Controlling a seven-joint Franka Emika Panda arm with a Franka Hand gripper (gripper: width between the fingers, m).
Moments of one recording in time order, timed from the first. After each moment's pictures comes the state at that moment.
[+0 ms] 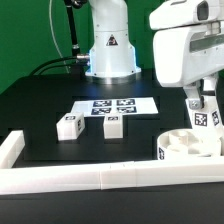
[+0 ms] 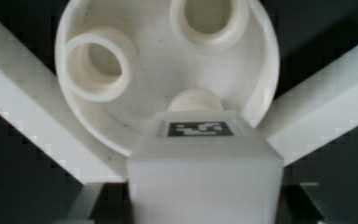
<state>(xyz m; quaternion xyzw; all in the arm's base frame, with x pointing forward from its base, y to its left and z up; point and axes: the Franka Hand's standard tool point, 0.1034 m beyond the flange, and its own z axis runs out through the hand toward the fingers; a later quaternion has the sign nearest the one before) 0.605 0.104 0.088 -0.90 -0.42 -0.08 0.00</state>
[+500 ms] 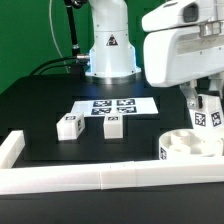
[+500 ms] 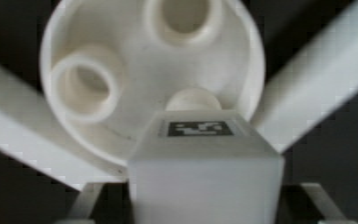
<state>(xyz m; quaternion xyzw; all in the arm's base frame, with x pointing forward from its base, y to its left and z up) 0.597 0.114 0.088 -0.98 -0.17 -0.11 0.03</state>
